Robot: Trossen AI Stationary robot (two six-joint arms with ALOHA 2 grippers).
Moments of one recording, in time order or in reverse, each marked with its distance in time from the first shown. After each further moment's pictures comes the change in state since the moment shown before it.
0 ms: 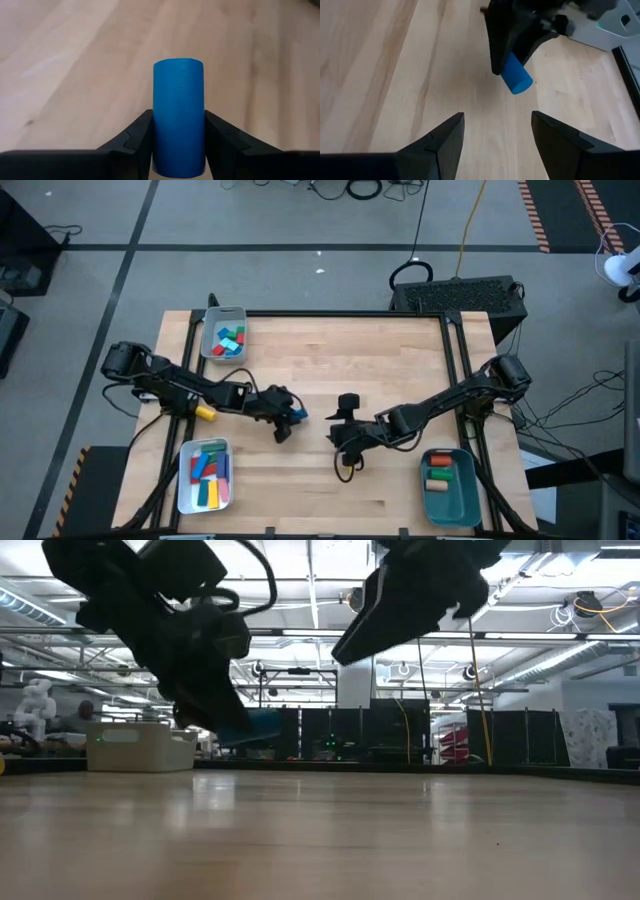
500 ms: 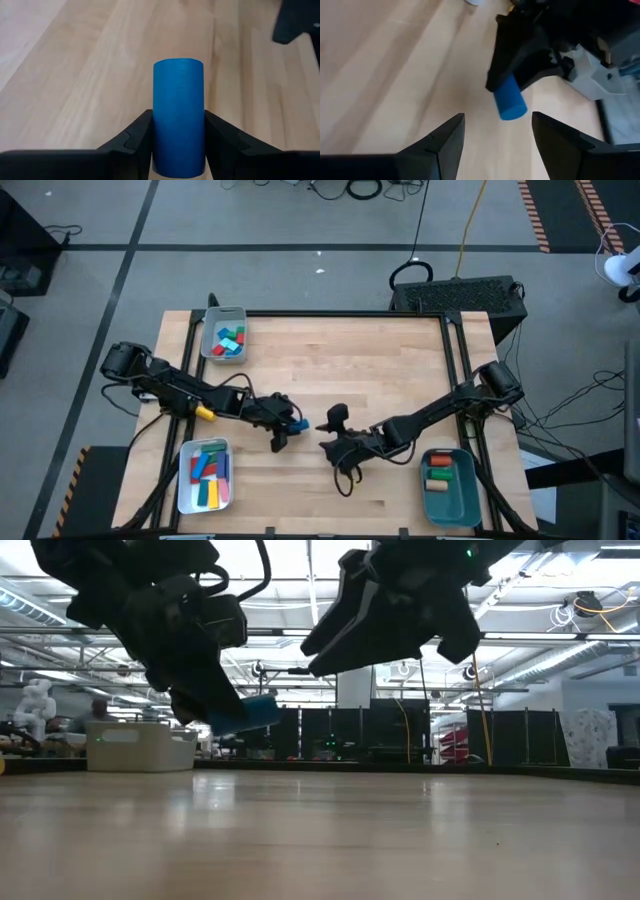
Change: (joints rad) left arm -0.061 -0.001 0.001 0.048 0.061 0.027; right arm 0.047 0.105 0.000 0.196 0.063 -0.293
